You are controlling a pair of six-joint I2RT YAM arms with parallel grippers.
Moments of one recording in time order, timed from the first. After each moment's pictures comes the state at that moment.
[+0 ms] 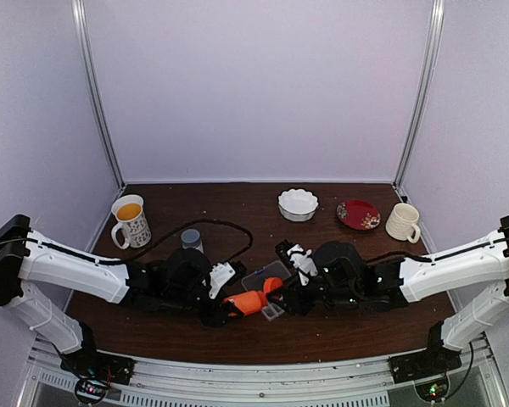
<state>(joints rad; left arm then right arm) -1.10 1.47 0.66 0.03 0.07 -0.19 1.13 1.40 0.70 0.12 0.06 0.38</state>
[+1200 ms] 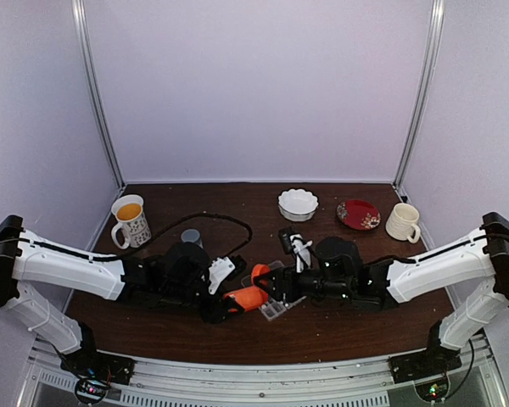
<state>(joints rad) -1.10 1.43 0.70 -0.02 0.07 -0.18 1.09 1.49 0.67 0.46 -0.03 0.63</state>
